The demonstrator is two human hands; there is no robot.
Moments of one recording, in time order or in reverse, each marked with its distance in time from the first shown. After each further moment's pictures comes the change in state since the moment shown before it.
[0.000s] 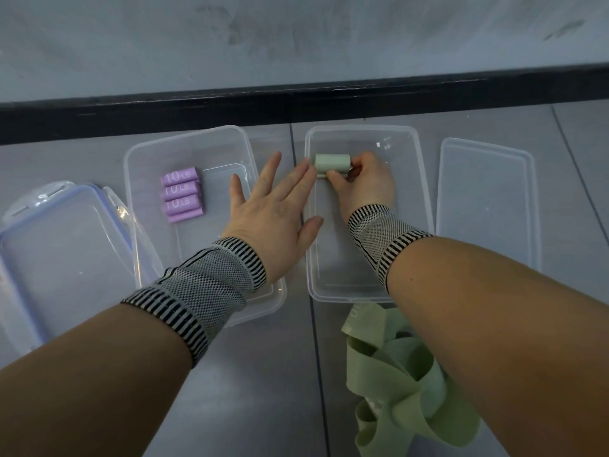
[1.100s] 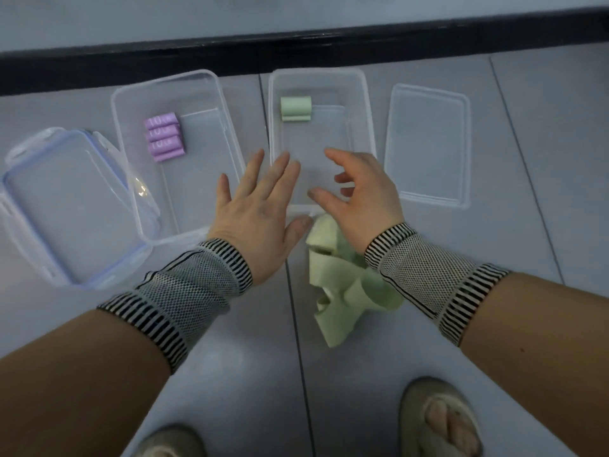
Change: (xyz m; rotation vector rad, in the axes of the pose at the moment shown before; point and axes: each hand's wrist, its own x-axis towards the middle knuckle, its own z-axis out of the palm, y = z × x) left_hand -0.111 0.060 -0.004 -0.045 -0.012 0.027; right_hand -0.154 0.013 -0.122 0.145 -0.226 -0.231
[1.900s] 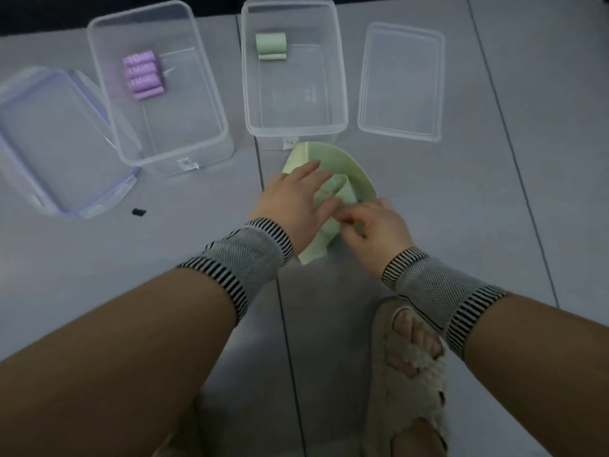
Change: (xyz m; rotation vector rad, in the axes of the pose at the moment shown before) left_hand -0.041 0.079 0.065 -0.292 -0.011 -0.003; right_hand -0.131 0.070 -0.023 -0.299 -0.201 0.068
